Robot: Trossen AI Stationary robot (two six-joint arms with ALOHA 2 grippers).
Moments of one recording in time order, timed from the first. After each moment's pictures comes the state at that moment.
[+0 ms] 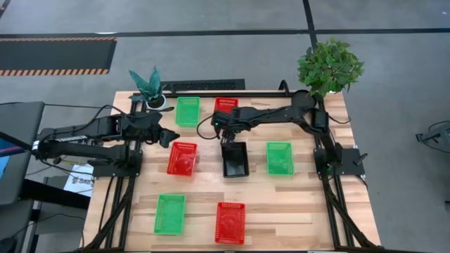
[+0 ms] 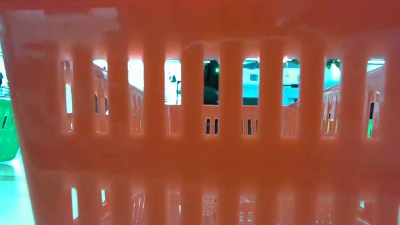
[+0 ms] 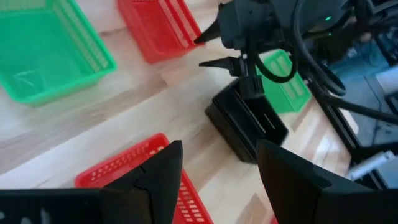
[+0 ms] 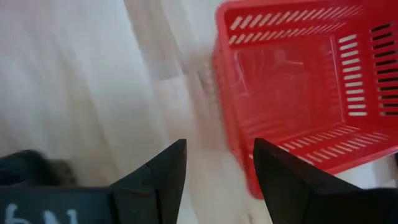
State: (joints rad) left arm 0.14 0.73 0.79 -0.70 -0.13 -0.89; right arm -0.22 2.11 1.66 -0.74 0.28 0.02
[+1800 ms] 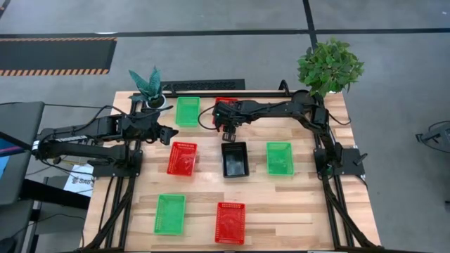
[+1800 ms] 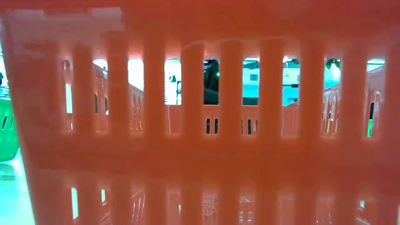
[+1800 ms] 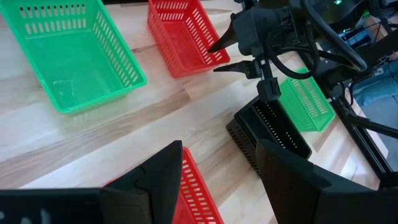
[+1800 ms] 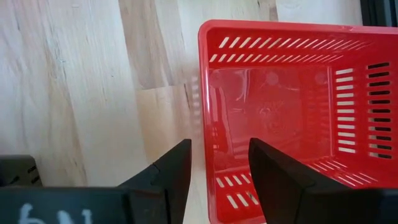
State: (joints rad) left arm 0.14 0.73 0.79 -0.73 -0.23 -0.90; right arm -0.29 2.12 1.66 -0.68 0.18 -0.18
